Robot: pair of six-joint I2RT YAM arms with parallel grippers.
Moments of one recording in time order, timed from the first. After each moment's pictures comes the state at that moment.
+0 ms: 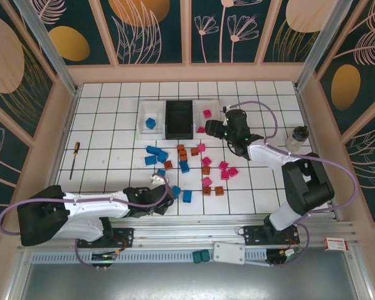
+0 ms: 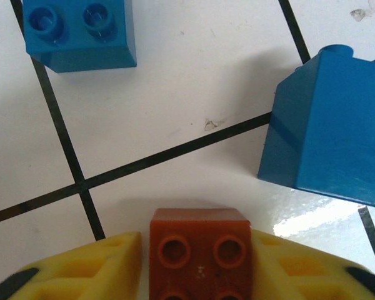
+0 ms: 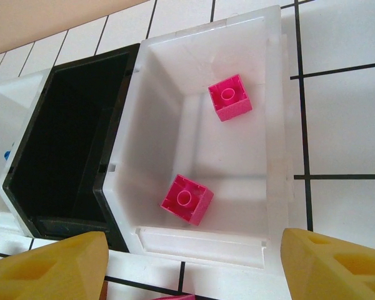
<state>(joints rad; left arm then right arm) -1.15 1.26 0.46 -0.37 -0.31 -0.78 0.46 1.57 0.90 0.10 -0.02 0.47</state>
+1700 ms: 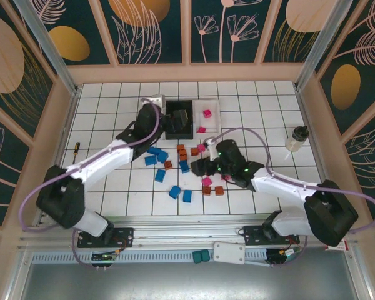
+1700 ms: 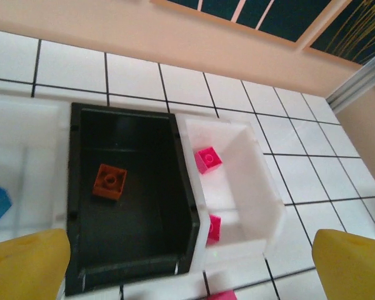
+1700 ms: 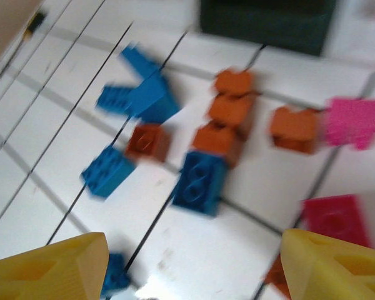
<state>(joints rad) -0.59 1.48 1.03 0.02 -0.11 -0.57 0.79 1.28 0.62 0.02 -0.18 0.35</state>
